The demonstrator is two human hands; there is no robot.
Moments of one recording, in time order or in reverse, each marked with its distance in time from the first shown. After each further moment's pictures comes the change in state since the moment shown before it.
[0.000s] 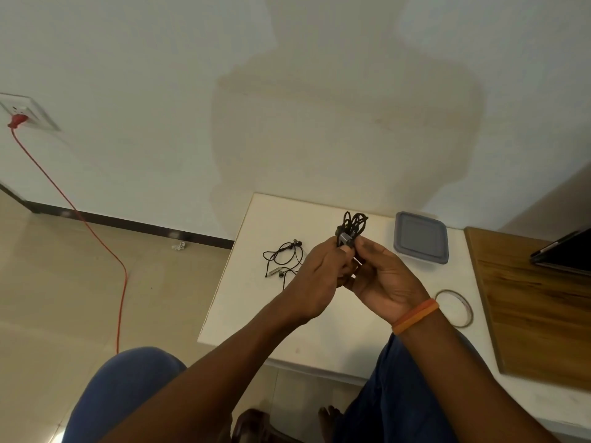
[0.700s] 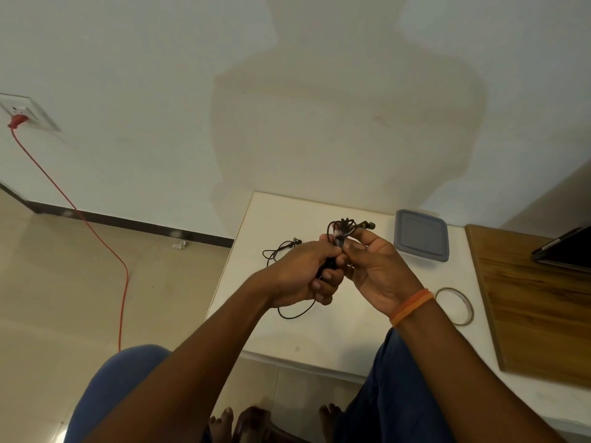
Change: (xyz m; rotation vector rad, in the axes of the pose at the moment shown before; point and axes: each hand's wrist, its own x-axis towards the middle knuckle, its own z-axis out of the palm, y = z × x) left_hand 0.010 0.014 -0.033 -0.248 -0.285 -0.569; right_hand 0.008 -0.002 0.002 -0.147 -0.048 -0.053
